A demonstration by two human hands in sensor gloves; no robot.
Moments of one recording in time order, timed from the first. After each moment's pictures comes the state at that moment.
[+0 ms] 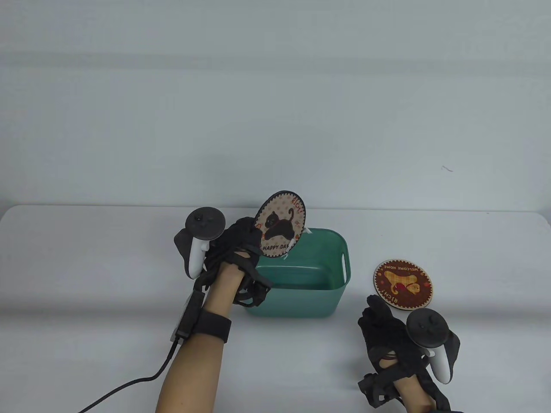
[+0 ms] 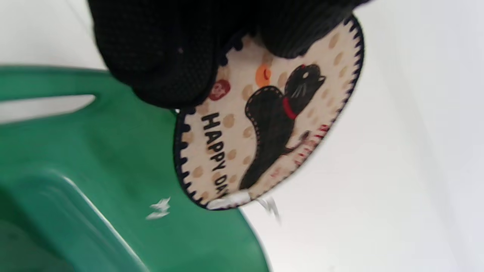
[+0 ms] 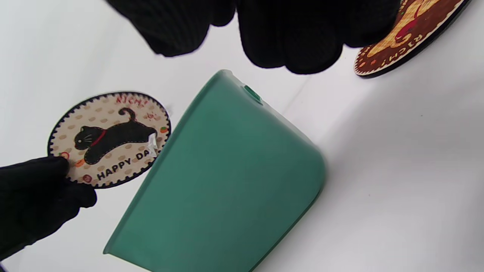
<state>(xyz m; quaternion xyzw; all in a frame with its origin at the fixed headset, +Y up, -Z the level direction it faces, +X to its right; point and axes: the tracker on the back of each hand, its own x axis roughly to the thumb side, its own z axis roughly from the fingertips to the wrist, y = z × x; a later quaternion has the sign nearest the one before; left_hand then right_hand) -0.139 -0.600 -0.465 0.01 0.04 0.48 0.87 0.232 -0.710 -0.342 -0.02 0.02 0.87 0.49</state>
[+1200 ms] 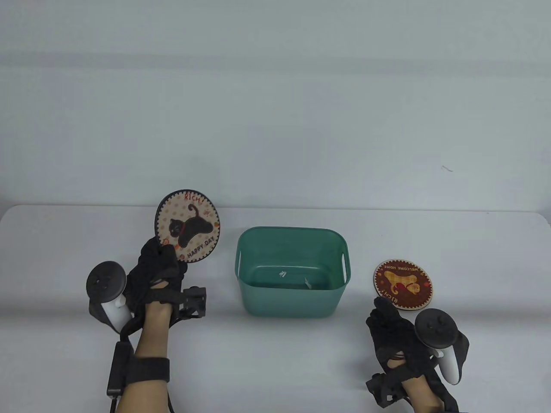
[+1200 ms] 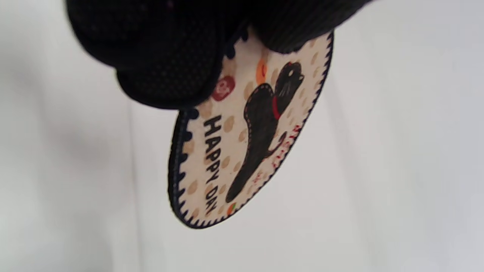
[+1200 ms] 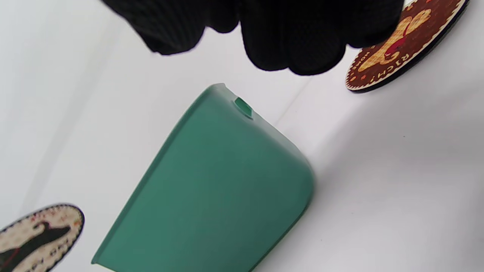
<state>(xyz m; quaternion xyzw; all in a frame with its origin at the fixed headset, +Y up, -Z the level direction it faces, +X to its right) -0.287 -0.649 -0.383 0.19 0.17 0.61 0.75 0.246 -0.709 -0.342 -0.02 0.02 0.88 0.47</state>
